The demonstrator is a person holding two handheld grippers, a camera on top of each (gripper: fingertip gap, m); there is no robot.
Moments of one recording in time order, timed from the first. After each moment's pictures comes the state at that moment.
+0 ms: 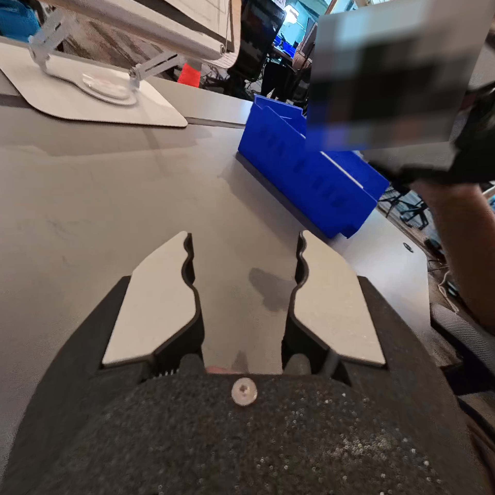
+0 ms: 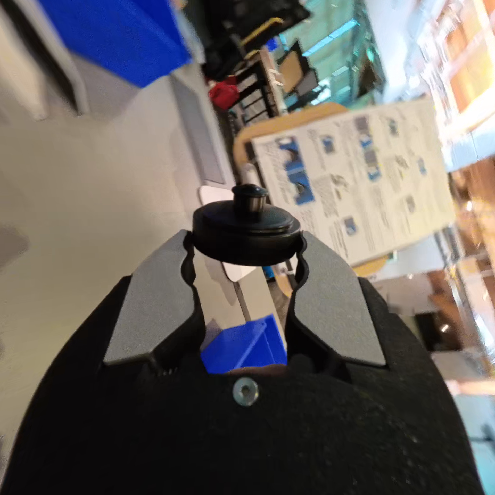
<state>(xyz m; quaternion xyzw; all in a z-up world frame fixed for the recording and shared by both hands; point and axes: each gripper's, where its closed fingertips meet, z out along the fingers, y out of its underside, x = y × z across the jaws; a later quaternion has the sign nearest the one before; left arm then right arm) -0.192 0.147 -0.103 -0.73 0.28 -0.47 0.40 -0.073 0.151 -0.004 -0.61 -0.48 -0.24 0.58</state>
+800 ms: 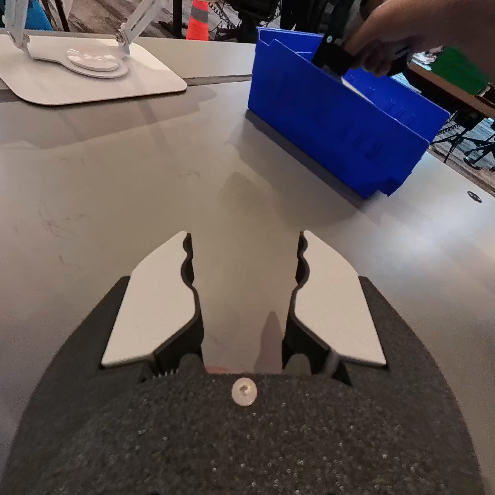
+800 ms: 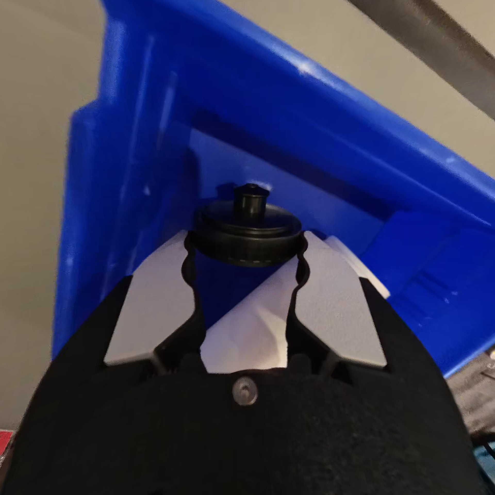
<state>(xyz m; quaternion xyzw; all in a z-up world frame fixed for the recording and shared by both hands) -0.179 0.139 -0.134 -0.75 0.36 -0.38 0.40 0.158 0.202 -0.160 -0.99 -0.08 -0.03 0.05</state>
